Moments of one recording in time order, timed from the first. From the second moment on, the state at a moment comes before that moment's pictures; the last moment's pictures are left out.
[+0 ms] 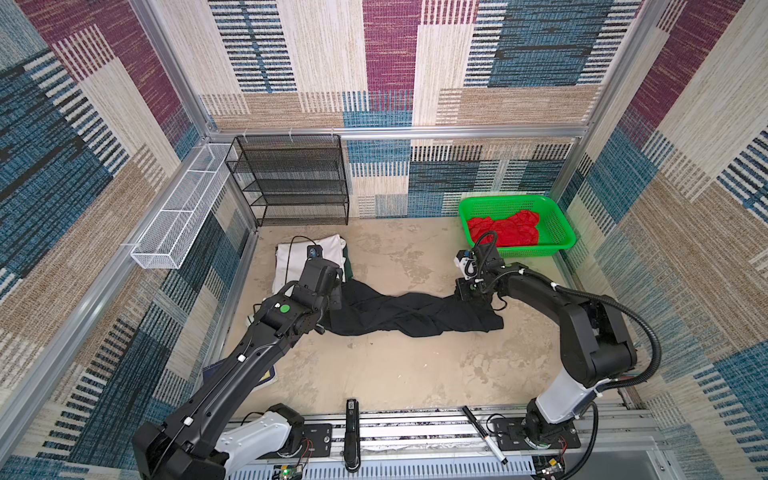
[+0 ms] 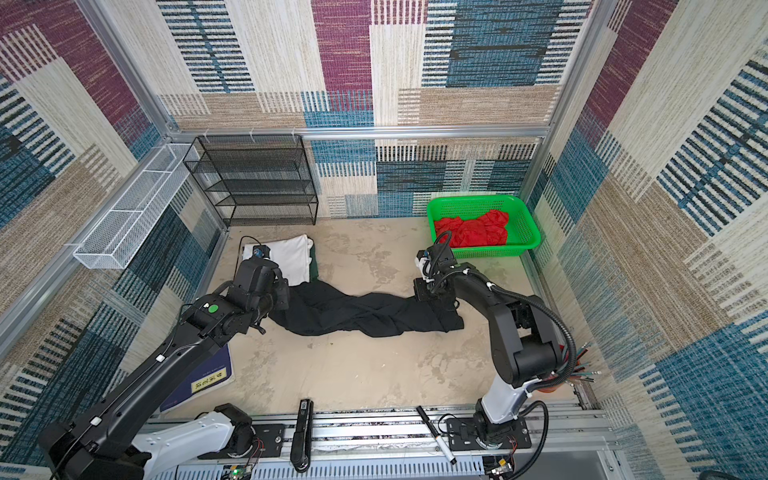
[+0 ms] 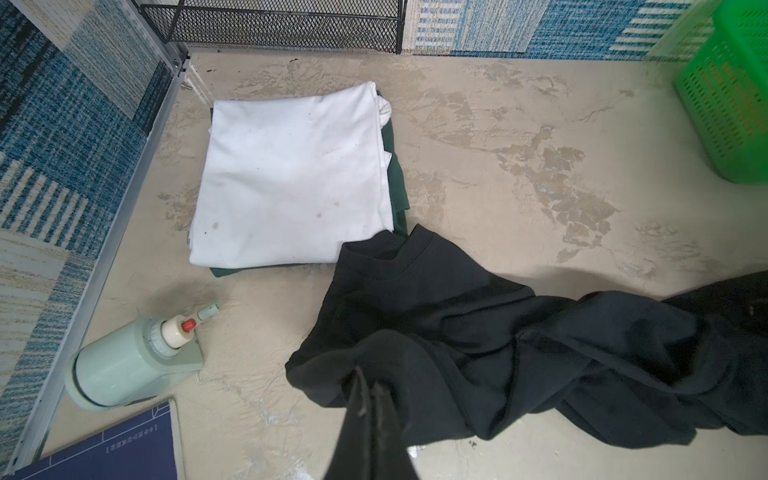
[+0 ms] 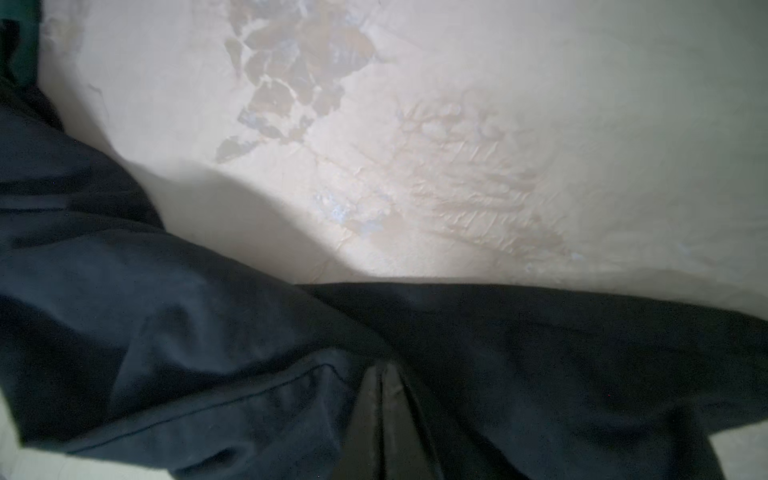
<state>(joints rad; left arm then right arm) -0.50 1.10 1.09 -0.78 -0.41 -0.40 0.27 1.66 1.10 -0.51 -0.26 0.09</state>
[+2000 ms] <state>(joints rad) -0.45 1.17 2.43 -0.63 -0.39 0.18 0.27 1.01 1.90 -0.20 -0.07 0.14</state>
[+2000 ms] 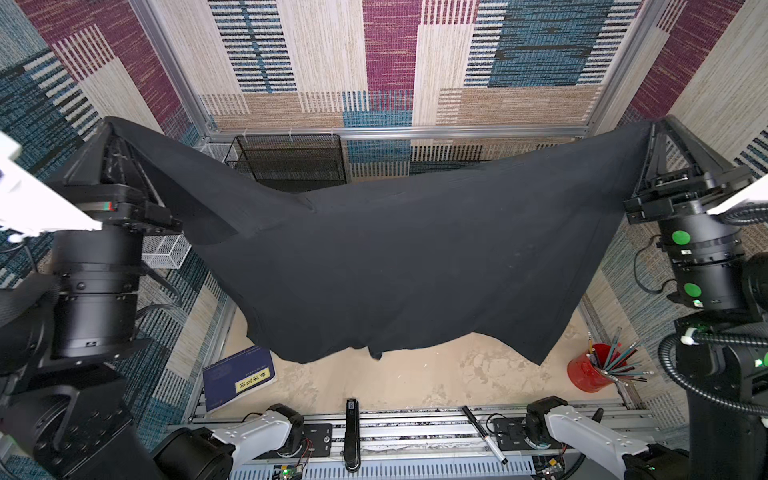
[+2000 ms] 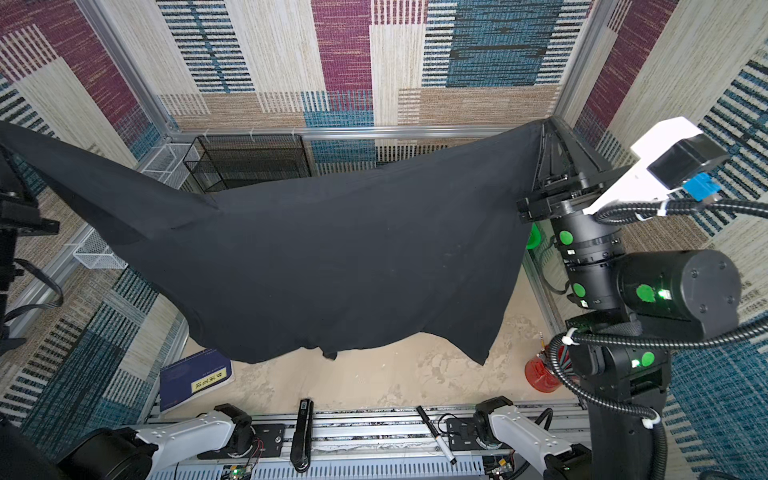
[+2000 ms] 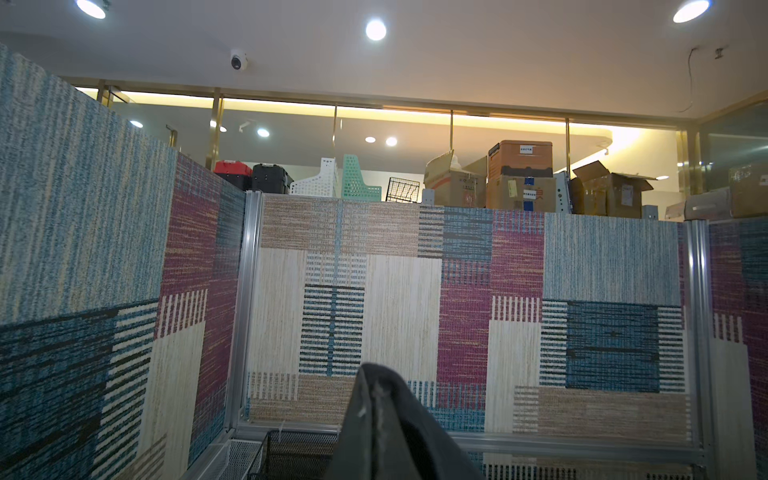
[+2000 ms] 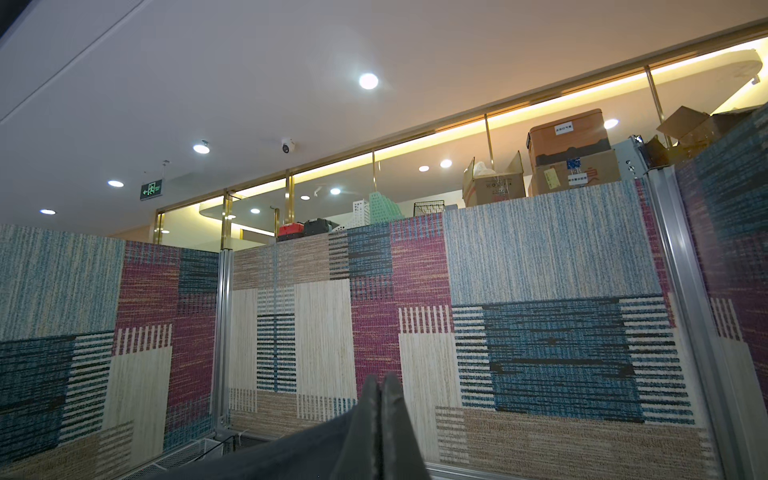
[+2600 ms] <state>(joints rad) -0.45 1.18 2.44 -0.60 -0.36 0.20 0.27 1.03 1.92 -0.26 -0.04 0.14</state>
